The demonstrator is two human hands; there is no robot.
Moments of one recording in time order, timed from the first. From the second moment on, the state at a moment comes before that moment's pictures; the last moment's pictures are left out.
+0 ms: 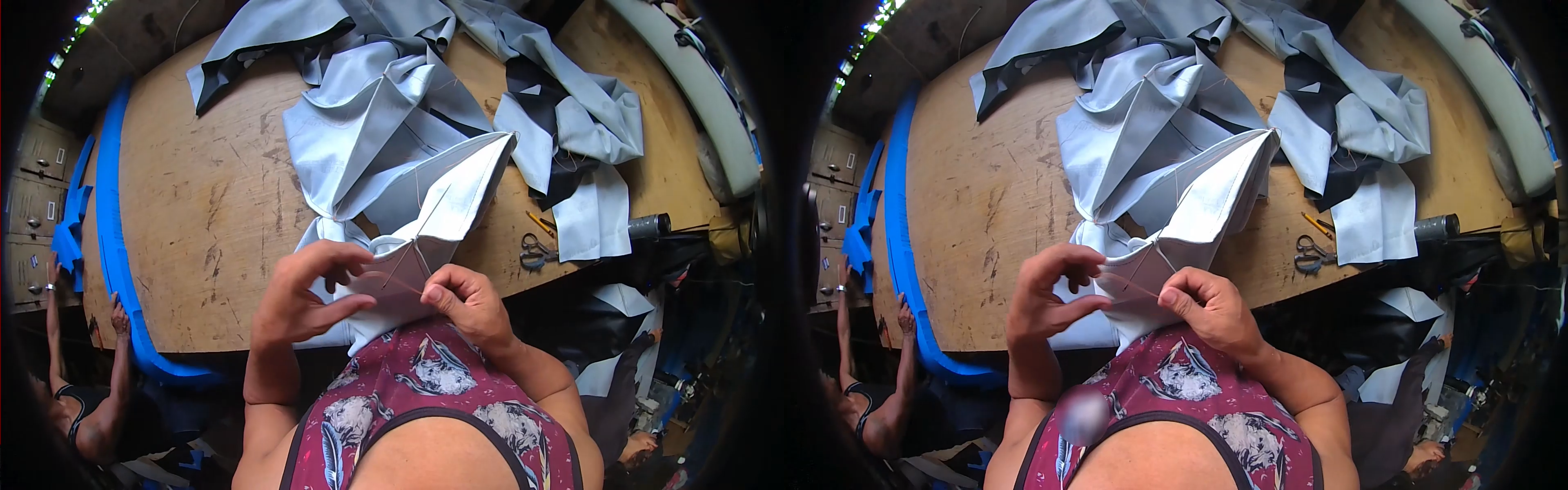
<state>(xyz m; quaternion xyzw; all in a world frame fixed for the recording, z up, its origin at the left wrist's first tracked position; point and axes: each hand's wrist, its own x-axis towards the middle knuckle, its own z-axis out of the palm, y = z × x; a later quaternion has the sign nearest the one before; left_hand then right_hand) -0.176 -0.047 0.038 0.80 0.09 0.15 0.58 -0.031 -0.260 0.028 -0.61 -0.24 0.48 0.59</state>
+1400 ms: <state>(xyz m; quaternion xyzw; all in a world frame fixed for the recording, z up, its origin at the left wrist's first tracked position) -0.172 -0.071 0.006 0.60 0.11 0.05 0.79 -0.046 -0.254 -0.003 -0.66 -0.45 0.20 0.56</state>
